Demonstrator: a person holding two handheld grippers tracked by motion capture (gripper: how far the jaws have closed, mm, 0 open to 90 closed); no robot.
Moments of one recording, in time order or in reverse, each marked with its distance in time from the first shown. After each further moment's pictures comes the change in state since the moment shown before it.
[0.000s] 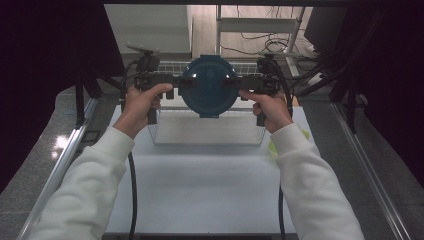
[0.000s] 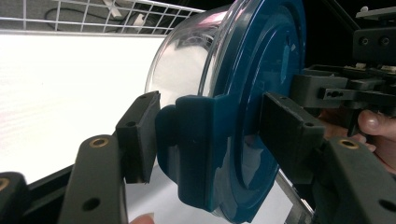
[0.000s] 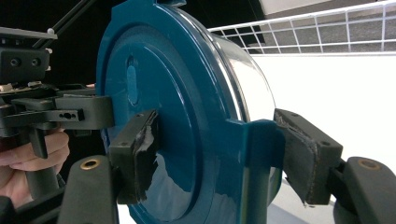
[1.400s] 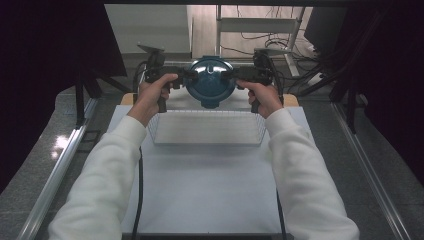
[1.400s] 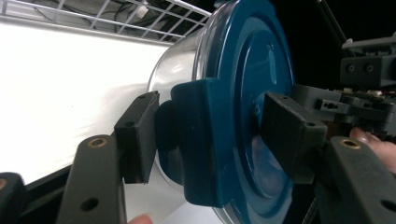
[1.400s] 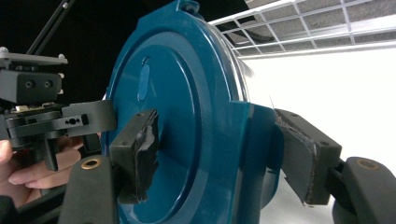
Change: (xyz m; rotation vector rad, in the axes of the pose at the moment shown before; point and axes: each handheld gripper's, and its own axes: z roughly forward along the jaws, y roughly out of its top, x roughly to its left) left arm 0.065 0.021 0.048 0.015 -0.033 -0.200; right arm -0.056 0.026 0.048 0.063 -0.012 0.182
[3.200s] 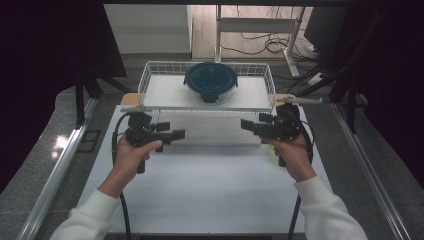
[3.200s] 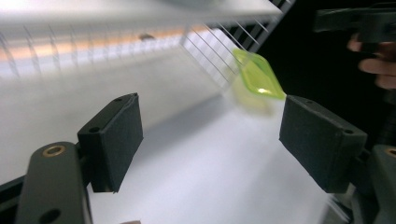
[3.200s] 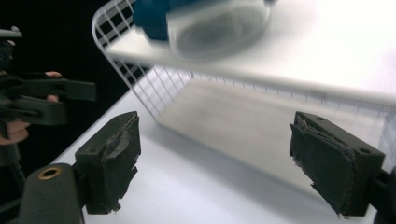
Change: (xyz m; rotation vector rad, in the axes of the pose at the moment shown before) left arm -0.009 -0.164 -0.057 -0.017 0.090 0.352; right arm 0.001 -0.131 -0.087 -0.104 -0.108 -0.366
